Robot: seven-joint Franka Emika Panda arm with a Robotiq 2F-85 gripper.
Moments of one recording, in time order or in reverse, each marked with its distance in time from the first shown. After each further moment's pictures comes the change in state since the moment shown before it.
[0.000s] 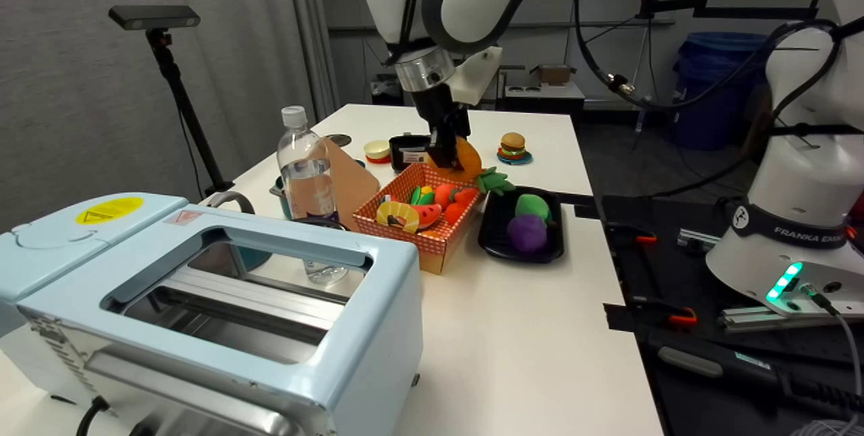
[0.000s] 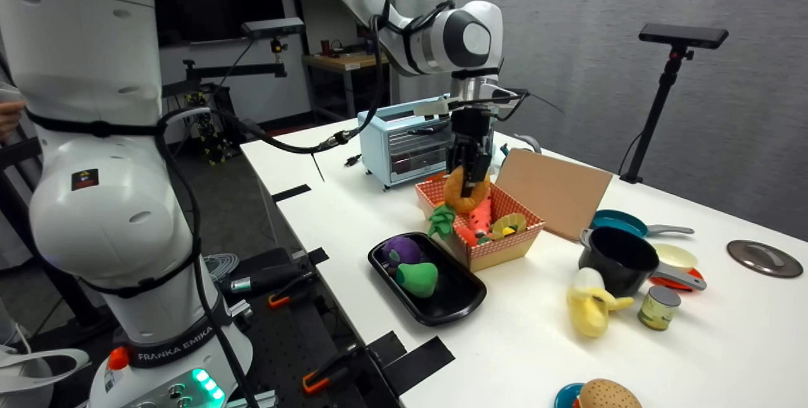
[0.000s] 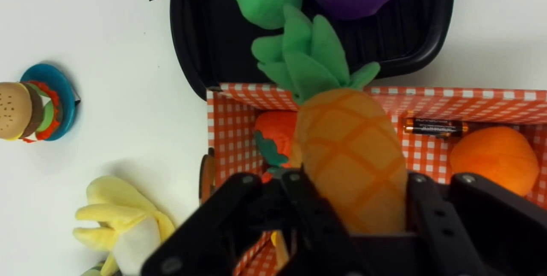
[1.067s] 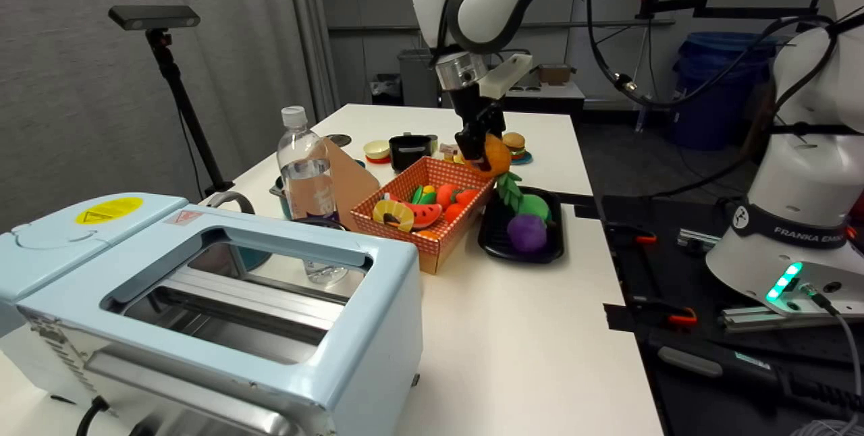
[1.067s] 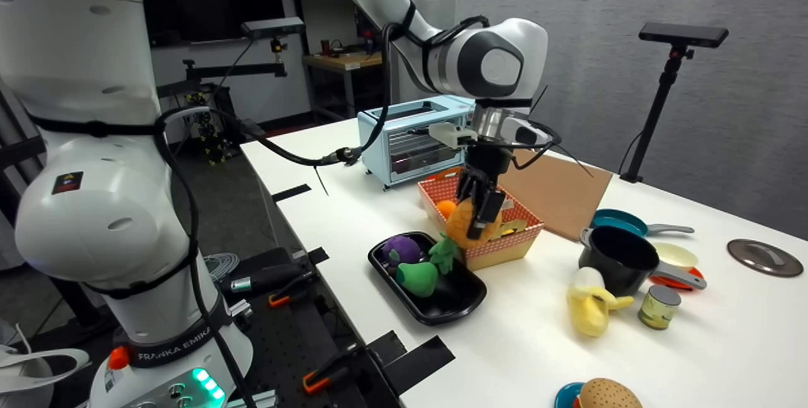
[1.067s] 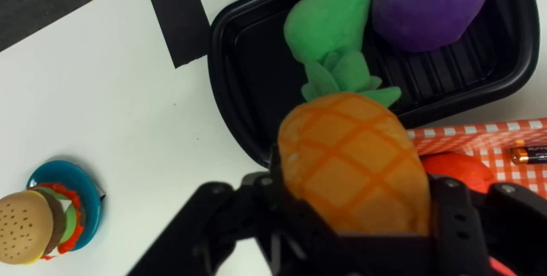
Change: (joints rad) arm -0.117 -0.047 -0.088 -0.135 0.118 0.052 -0.068
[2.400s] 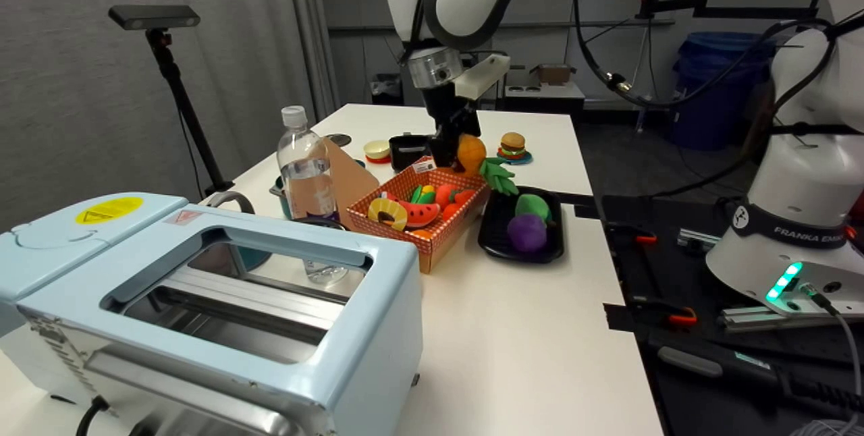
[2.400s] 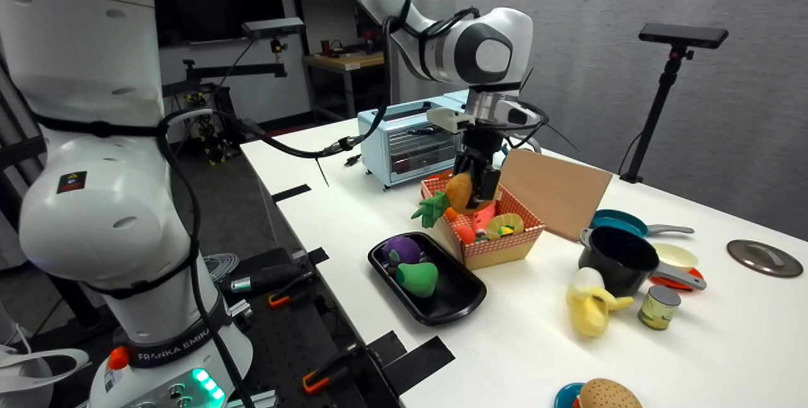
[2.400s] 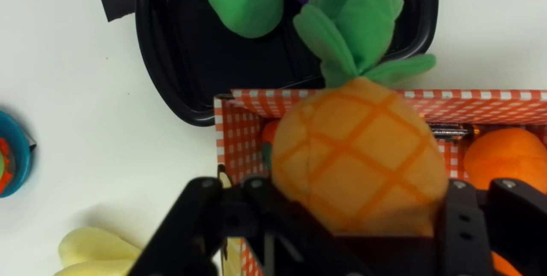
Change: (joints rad) arm 0.026 0.045 0.071 0.093 0.041 0.014 -0.003
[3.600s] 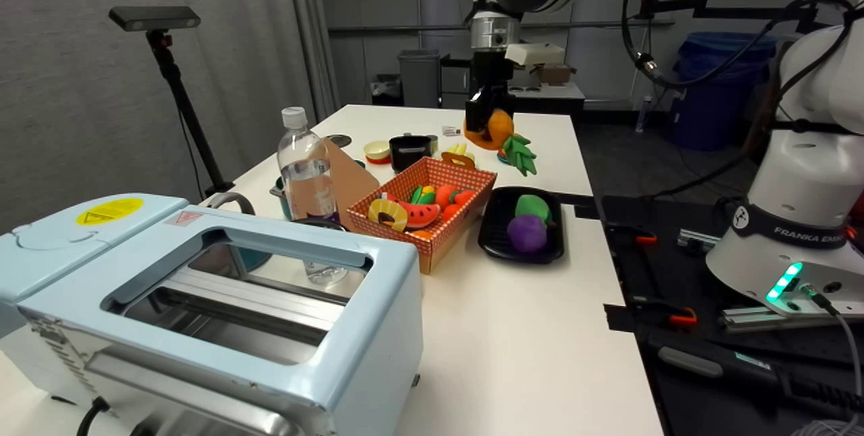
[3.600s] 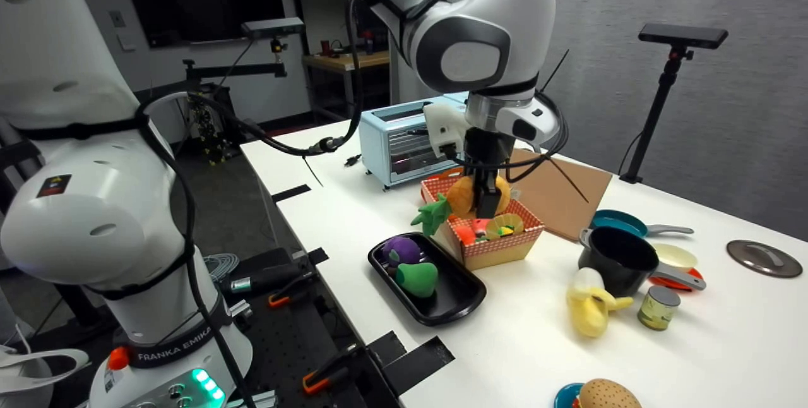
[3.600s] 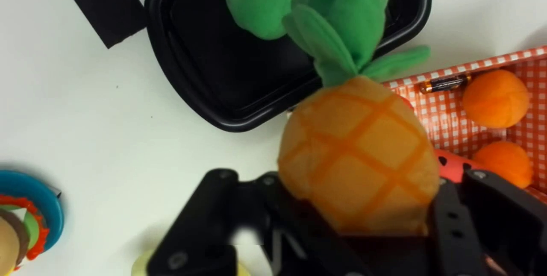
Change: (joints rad) arm -0.121 -0.283 -0.081 -0.309 0.230 0.238 -0.165
